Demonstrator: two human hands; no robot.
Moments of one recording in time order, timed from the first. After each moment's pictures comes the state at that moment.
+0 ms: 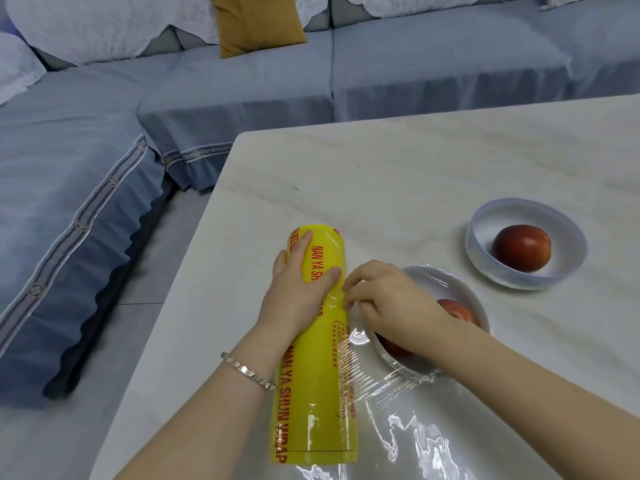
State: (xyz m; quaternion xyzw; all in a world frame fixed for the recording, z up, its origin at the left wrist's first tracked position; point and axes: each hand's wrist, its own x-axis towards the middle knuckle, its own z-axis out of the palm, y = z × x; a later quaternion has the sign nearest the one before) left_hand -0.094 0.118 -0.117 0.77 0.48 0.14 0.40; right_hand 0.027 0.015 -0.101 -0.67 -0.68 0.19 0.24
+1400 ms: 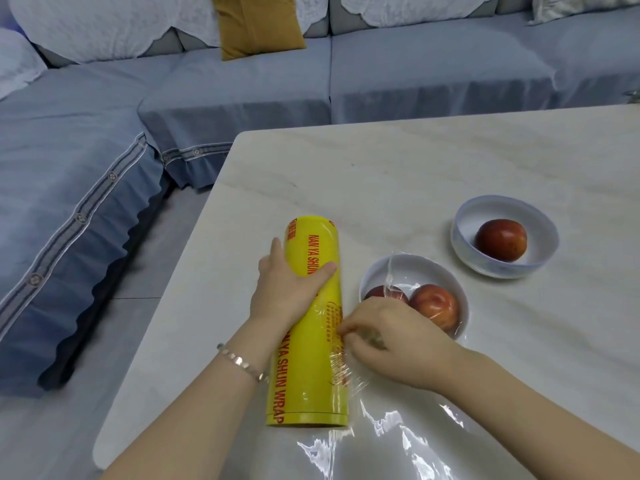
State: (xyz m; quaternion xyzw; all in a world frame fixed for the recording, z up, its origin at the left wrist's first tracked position) left_hand -0.106 0.096 -0.103 0.72 0.57 0.12 0.37; right_hand 0.000 -0.039 -0.092 -0.67 -0.66 0.23 0.25
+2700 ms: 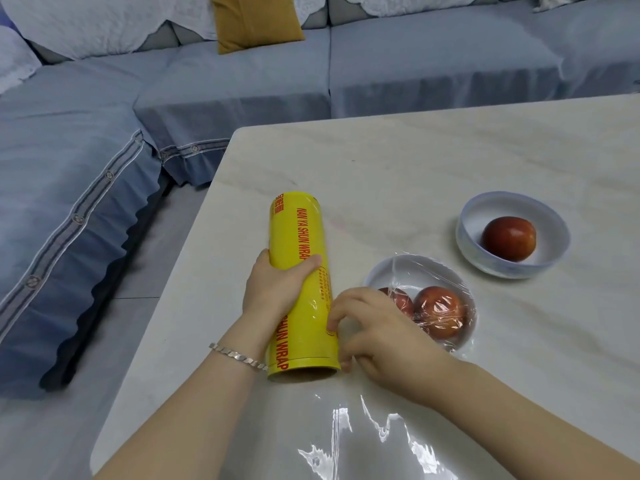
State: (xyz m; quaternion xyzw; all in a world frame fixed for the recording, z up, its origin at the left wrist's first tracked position) left_hand -0.103 0.120 -0.116 0.63 0.61 0.19 0.44; right_hand -0.005 -0.028 -0.108 -0.58 -0.75 0.12 0.29
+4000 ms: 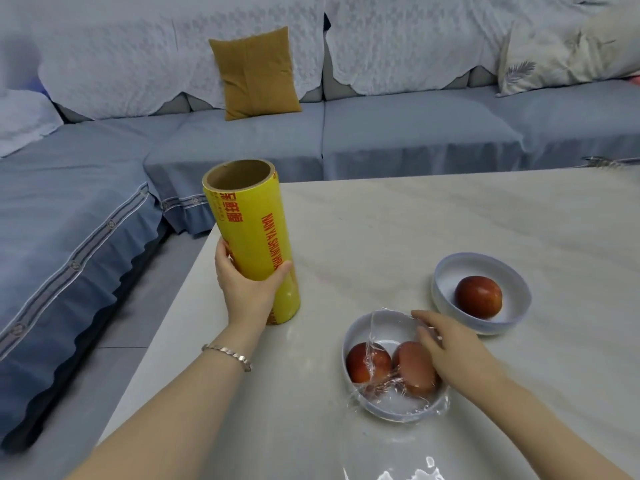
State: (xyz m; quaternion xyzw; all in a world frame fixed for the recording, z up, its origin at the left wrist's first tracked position) left_hand -0.084 0.155 -0.094 0.62 0.49 0.47 0.40; right_hand 0.088 -0.057 -0.108 -0.84 -0.43 0.17 0.29
